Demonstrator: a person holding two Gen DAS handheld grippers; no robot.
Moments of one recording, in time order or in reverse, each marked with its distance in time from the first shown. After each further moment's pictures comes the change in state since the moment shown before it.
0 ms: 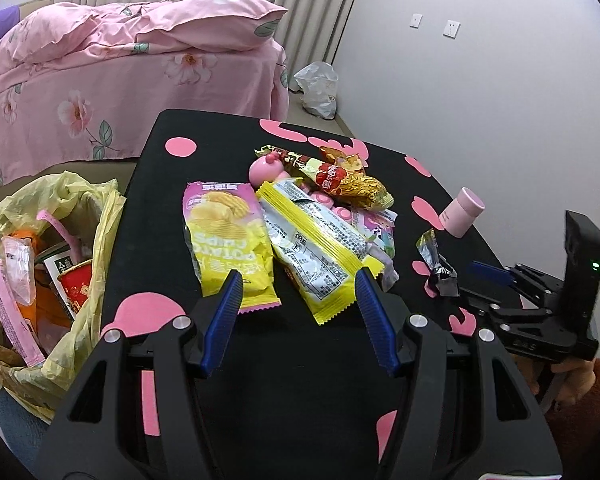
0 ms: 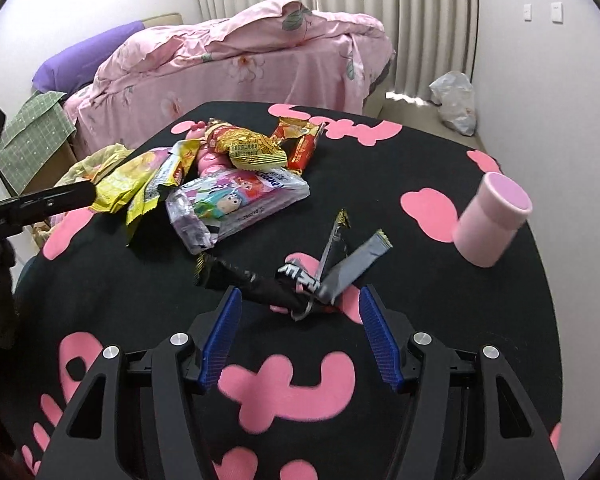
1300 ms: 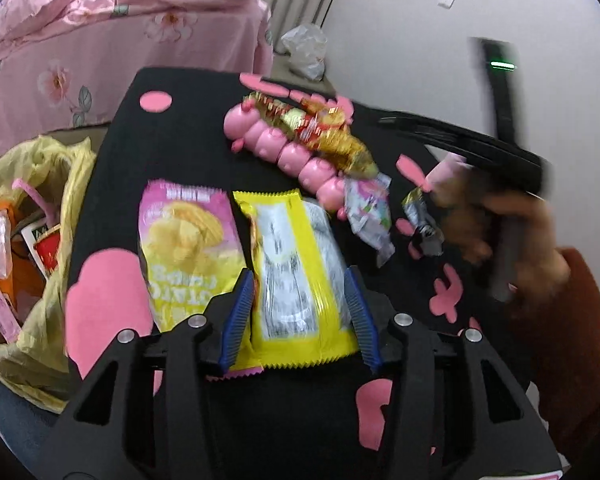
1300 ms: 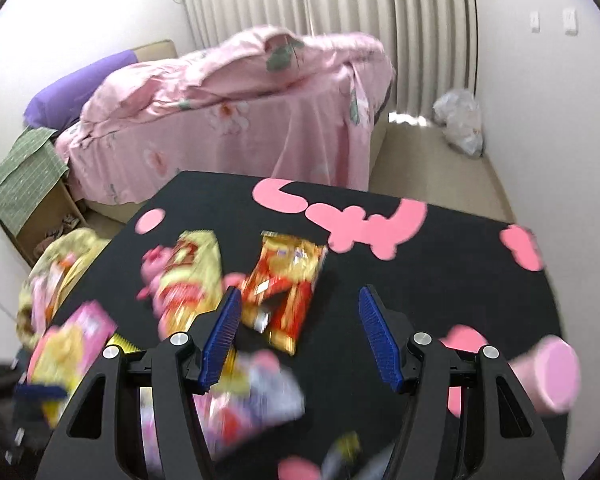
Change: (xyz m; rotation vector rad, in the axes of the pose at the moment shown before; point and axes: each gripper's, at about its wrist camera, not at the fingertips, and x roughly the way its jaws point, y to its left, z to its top) left arm 0.008 -0.007 -0.009 0.000 0.136 -0.065; right arm 0.077 -0.010 0.126 0.065 -0.060 0.045
